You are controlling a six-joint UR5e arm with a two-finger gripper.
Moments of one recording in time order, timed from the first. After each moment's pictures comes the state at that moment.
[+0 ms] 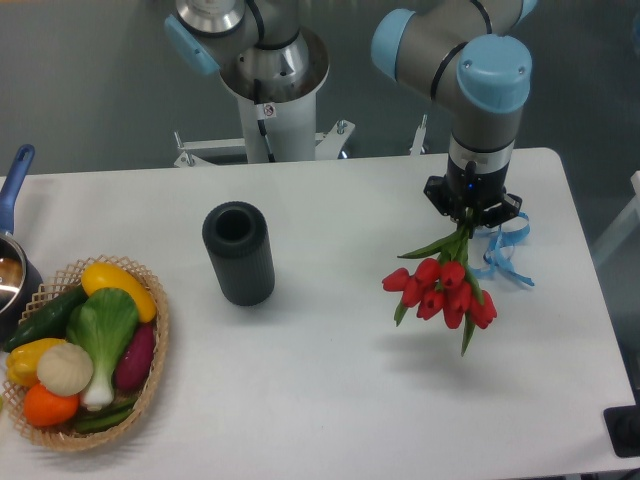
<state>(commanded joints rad) 2.75 -1.79 -1.72 -1.06 1.60 1.16</state>
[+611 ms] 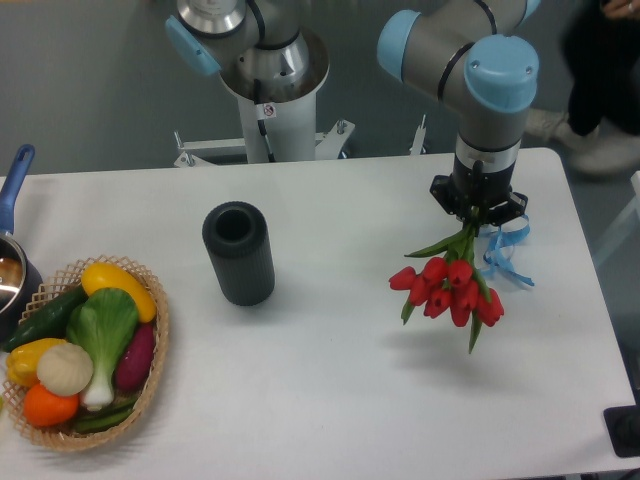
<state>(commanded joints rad) 2.78 -1.79 -1.72 -1.05 1.57 1.16</state>
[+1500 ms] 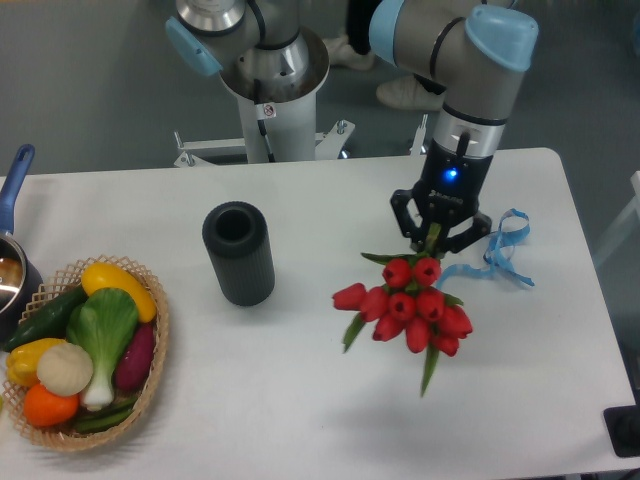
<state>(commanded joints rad) 2.77 -1.73 -1.80 -0.89 0.74 1.06</state>
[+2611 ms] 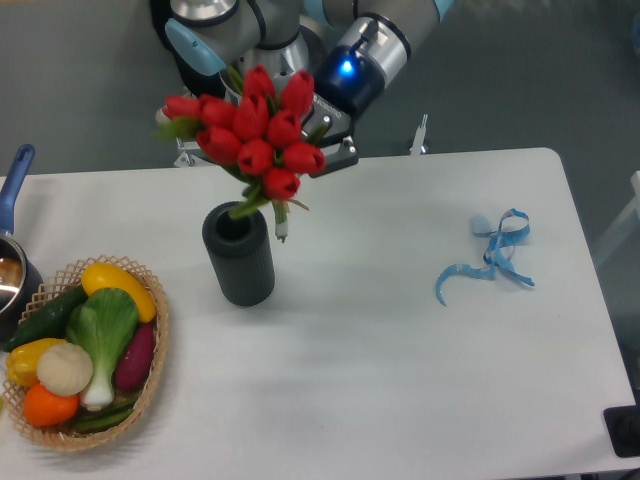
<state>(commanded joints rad) 2.80 -1.43 -2.12 -0.74 0.21 1.05</state>
